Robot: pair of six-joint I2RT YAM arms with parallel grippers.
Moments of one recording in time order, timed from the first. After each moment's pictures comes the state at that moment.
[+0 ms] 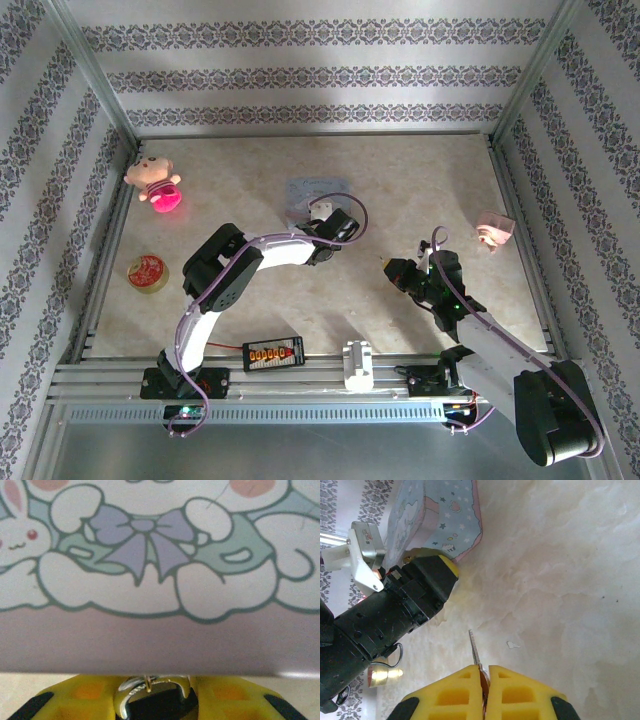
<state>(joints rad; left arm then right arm) -0.77 2.14 1.40 -0.25 -0.46 -0.73 0.25 0.94 0.20 0.21 -0.39 0.96</state>
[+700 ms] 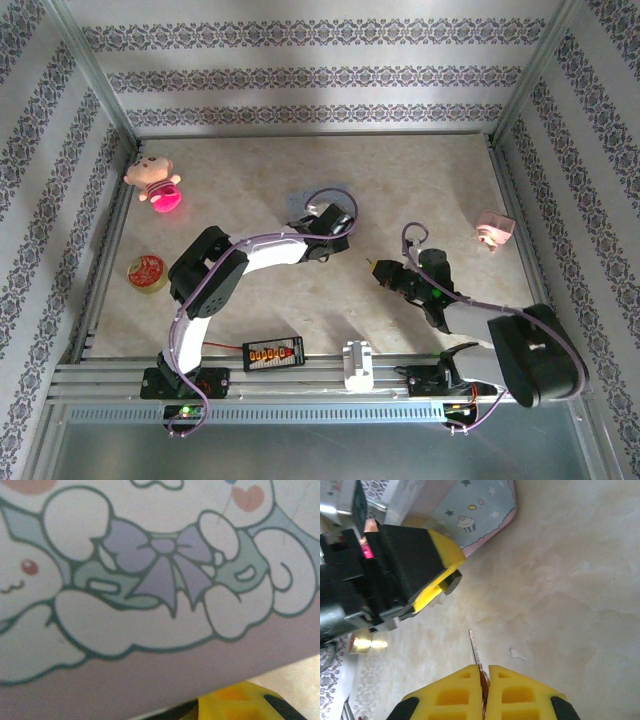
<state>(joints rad) -0.77 2.04 1.35 -0.26 -0.11 -1.00 0.29 1.28 0.18 0.59 -0.48 0.80</state>
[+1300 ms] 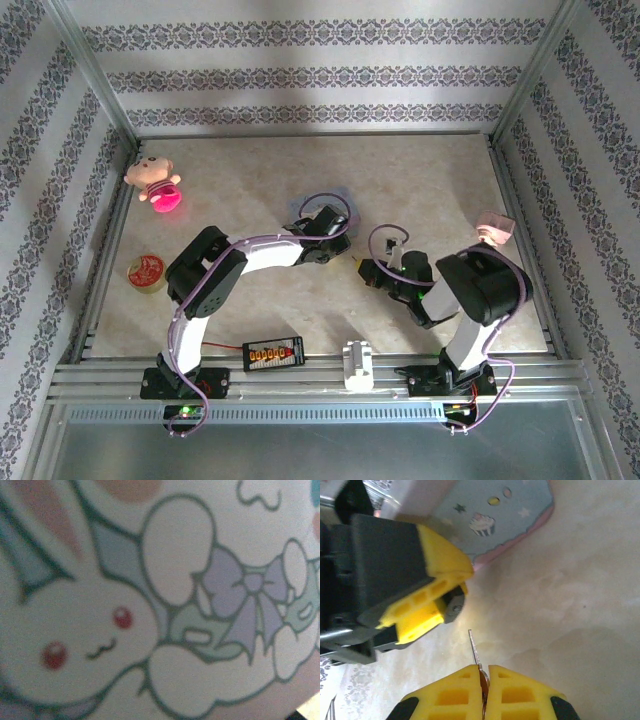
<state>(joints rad) -0.75 2.02 1.29 -0.16 0.01 -1.19 0.39 1.78 0.21 1.14 -0.42 0.81</state>
